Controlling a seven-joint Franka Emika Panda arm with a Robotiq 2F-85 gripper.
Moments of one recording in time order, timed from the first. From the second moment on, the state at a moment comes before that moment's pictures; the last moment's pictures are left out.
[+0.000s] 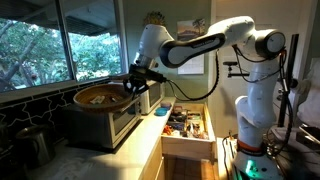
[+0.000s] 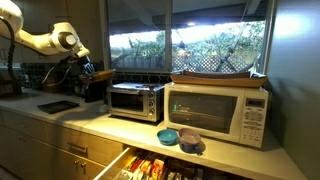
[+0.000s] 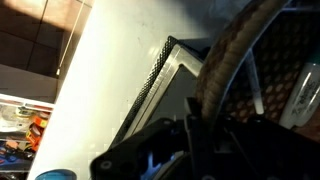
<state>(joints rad) 0.19 -0.19 0.24 -1.97 -0.18 2.22 1.47</state>
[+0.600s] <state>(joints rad) 0.21 -0.20 0.27 -2.00 -0.16 2.19 1.26</state>
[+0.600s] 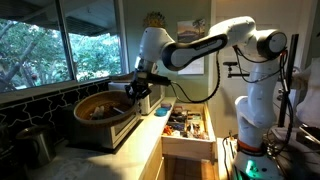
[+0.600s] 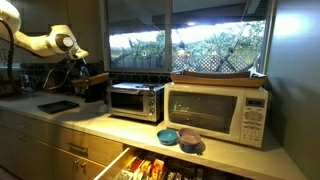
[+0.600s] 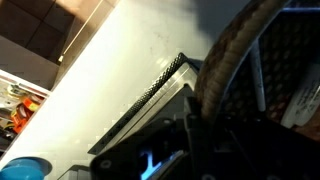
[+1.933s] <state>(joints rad) 0.35 -0.52 0.36 -2.61 0.15 2.49 1.02</state>
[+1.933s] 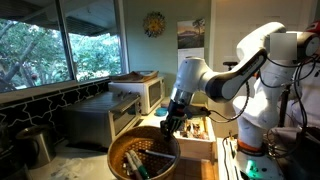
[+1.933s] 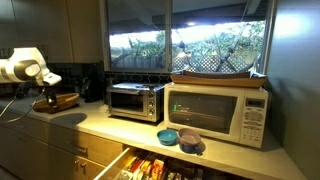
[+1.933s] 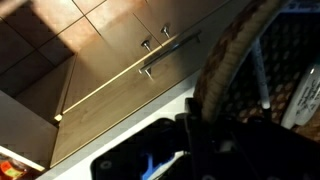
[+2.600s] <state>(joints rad) 0.33 -0.63 0.39 -2.77 0.25 2.52 1.18</state>
